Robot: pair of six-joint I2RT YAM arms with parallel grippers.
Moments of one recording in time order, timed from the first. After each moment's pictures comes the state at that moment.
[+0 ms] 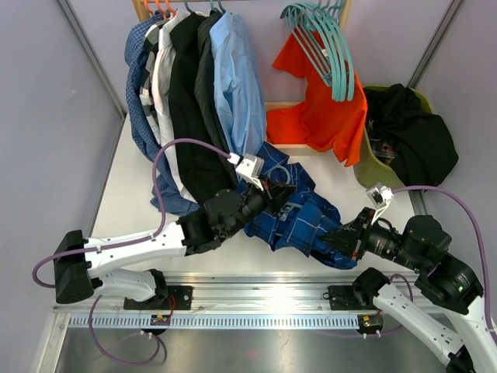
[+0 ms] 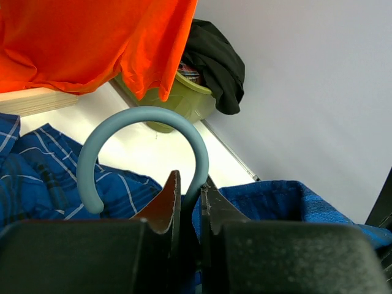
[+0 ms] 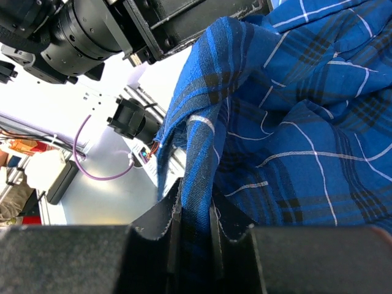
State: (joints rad) left arm -1.19 1.23 0.93 0.33 -0.36 -0.51; right arm 0.67 0.38 0.95 -0.78 -0.34 0.55
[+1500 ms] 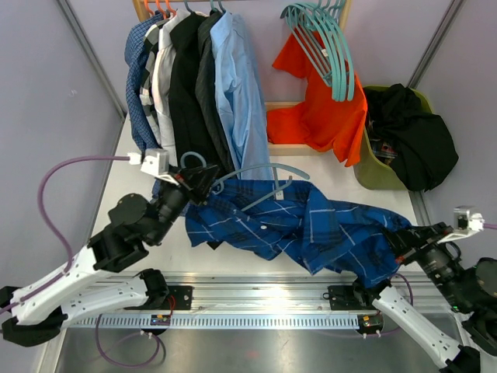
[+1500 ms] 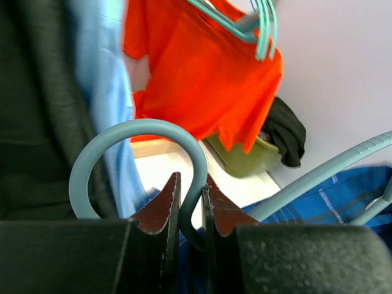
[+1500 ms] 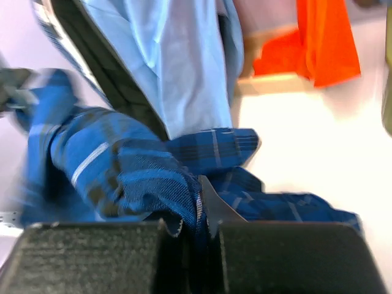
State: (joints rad) left arm -1.04 0.71 0.95 -0.10 -0.50 -0.35; right arm 0.68 0.19 1.17 -0.98 0.23 0.47
